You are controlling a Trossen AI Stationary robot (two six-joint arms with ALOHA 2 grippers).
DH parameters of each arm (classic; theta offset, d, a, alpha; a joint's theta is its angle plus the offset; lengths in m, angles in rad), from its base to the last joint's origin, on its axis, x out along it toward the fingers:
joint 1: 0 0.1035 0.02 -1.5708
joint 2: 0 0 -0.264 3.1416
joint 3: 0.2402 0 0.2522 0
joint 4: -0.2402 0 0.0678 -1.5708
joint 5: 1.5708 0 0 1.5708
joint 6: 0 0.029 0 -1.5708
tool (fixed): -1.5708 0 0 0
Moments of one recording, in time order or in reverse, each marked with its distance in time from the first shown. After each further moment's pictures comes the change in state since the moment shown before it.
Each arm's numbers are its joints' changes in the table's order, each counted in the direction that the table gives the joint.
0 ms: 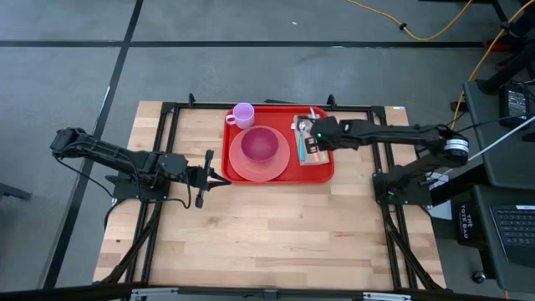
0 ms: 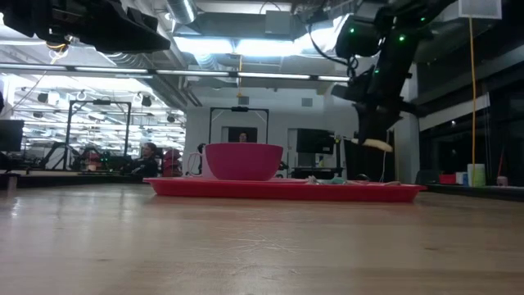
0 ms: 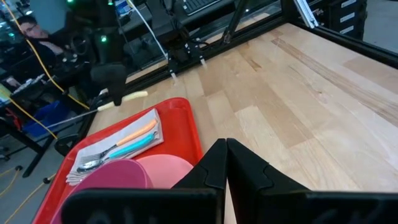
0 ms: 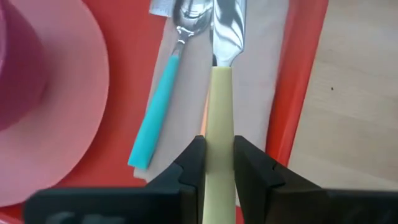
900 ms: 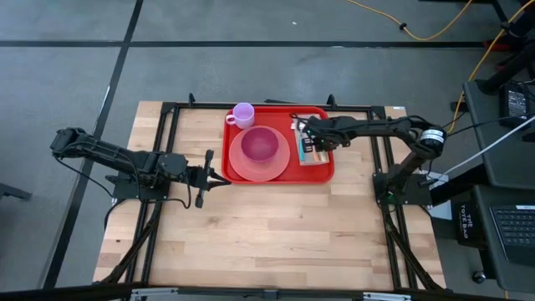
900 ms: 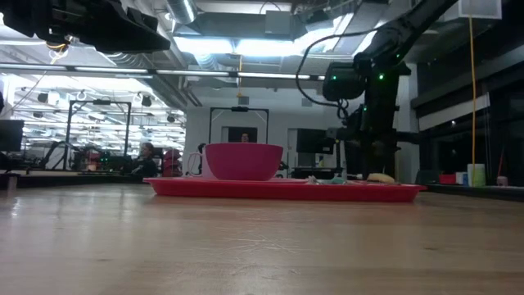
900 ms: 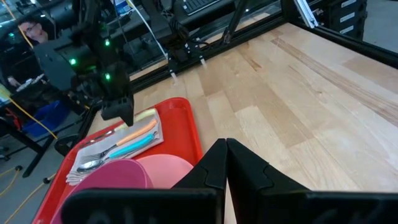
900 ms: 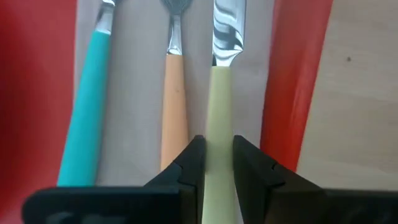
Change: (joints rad) left arm 0.000 0.000 0.000 0.000 0.000 0.000; right arm -0.118 0.230 0.012 0.033 0.097 0.021
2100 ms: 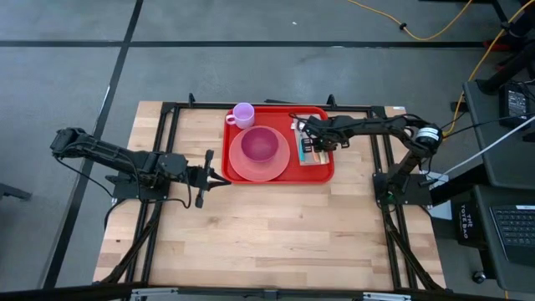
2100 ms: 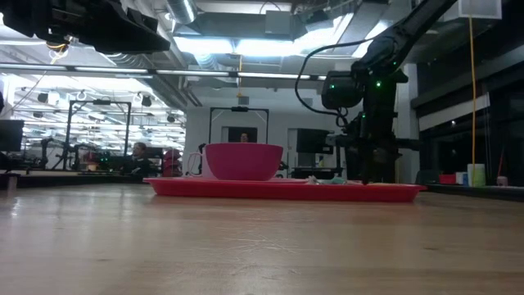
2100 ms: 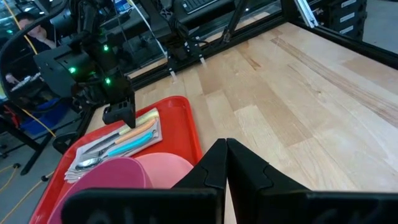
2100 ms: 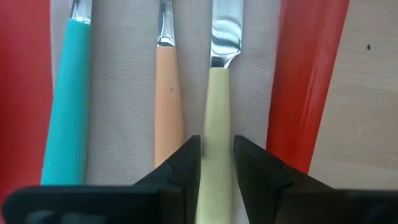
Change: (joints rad) left arm 0.000 0.000 0.000 -0.005 0.000 -0.010; right arm -0.030 0.051 -0.001 0.019 0.050 -0.001
